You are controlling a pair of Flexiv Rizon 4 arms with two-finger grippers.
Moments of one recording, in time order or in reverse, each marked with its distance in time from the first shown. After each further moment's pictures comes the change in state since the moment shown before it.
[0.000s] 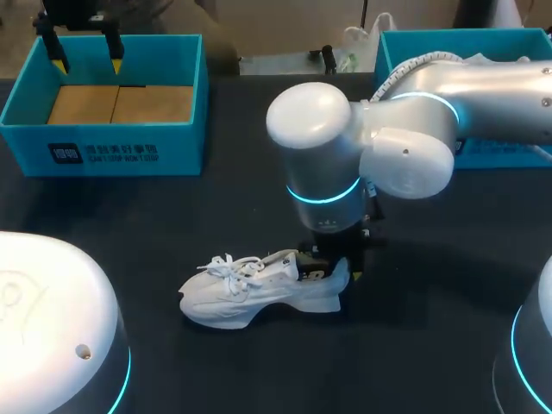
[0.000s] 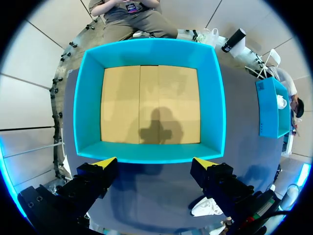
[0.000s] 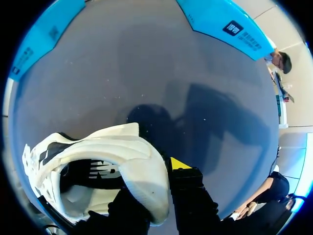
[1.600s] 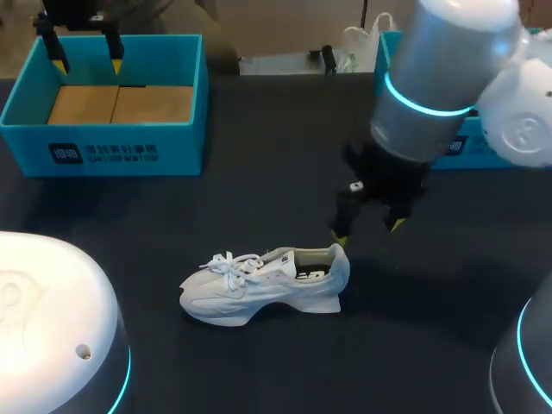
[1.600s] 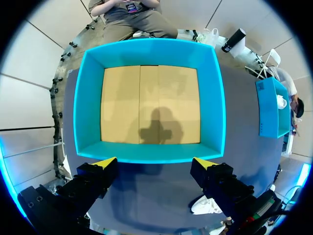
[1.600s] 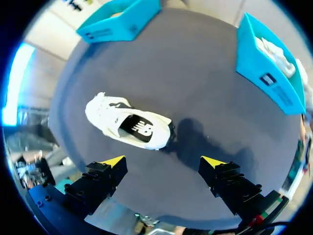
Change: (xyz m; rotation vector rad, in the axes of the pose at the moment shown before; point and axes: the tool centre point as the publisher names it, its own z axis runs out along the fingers) left arm 0.000 0.000 0.000 0.000 0.000 0.000; right arm -0.044 0.004 -0.118 -0.034 0.401 -0.550
